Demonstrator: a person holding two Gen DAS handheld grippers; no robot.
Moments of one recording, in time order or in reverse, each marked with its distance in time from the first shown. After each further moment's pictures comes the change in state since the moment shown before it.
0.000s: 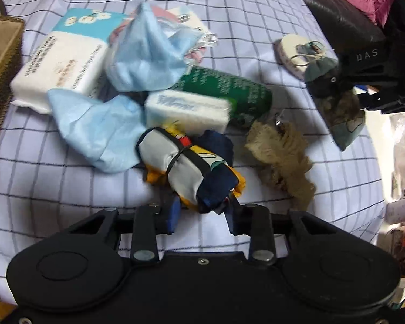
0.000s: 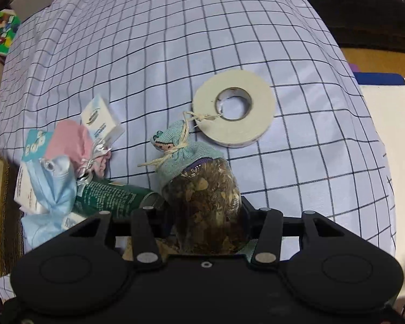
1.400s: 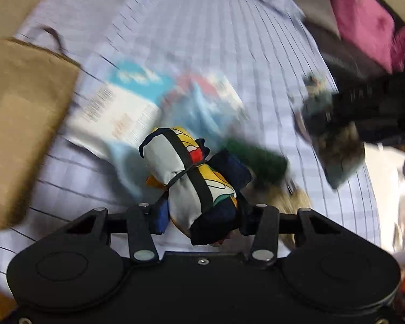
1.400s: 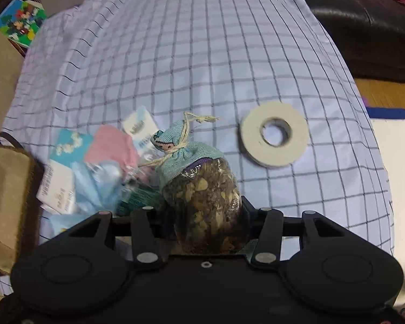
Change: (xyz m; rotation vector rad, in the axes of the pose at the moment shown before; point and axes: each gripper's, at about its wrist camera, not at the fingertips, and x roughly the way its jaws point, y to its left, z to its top) left arm -0.066 0.018 0.009 -0.129 -0.253 0.100; right arm -0.040 0.065 -0.005 -0.099 -0.091 0.010
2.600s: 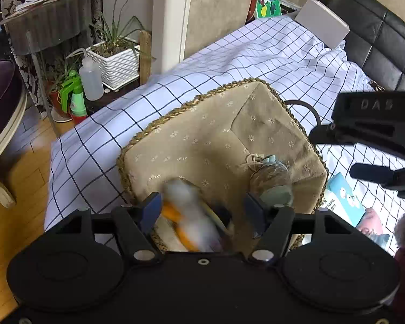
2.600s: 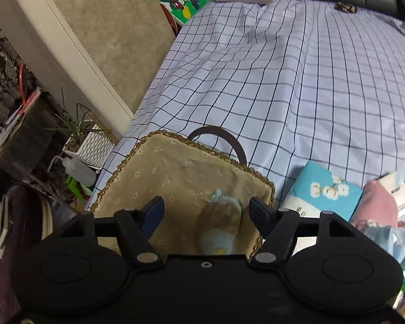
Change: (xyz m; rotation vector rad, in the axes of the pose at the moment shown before) left arm -0.051 0.180 0.008 -0.514 -0.209 0.375; right arm 0.000 0.337 -0.024 -0.316 -0.098 0.339
